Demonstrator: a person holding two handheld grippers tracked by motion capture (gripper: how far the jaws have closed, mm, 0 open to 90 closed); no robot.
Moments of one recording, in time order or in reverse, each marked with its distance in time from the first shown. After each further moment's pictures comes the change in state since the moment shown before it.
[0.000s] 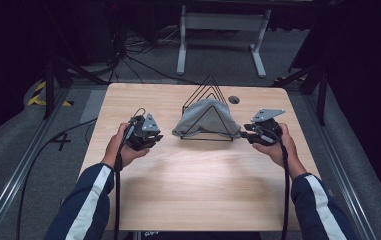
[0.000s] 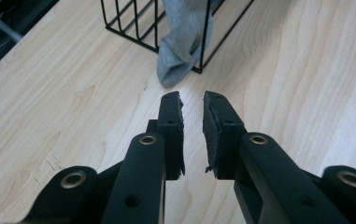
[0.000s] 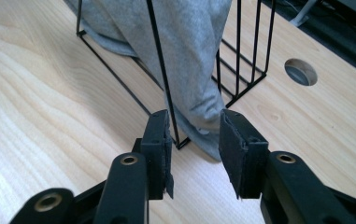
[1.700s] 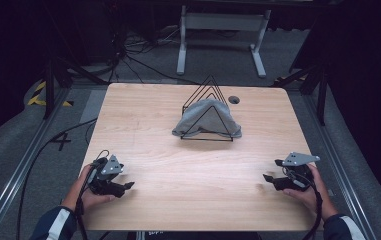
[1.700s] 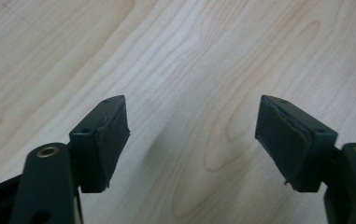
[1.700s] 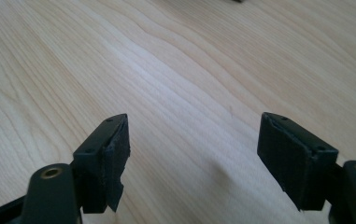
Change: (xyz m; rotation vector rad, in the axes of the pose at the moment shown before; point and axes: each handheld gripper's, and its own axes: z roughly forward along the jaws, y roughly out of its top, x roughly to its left) left arm -0.043 -0.138 -0.038 0.040 -0.067 -0.133; right arm 0.022 -0.142 -0.049 0.027 0.018 0.095
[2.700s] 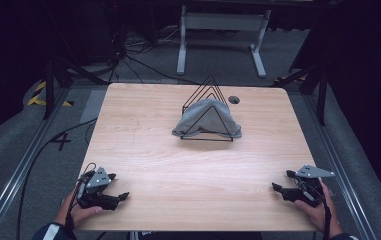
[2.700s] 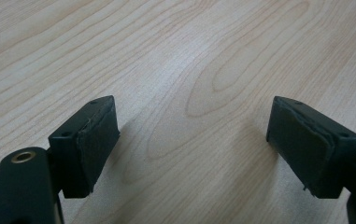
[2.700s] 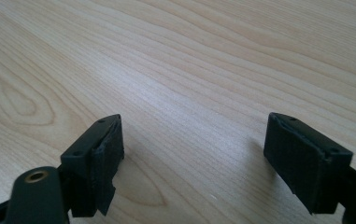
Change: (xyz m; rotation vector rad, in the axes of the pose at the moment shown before) left arm -0.009 -0.042 -0.003 -0.090 -0.016 -0.128; right arm 0.000 -0.047 -0.010 -0.041 -0.062 0.175
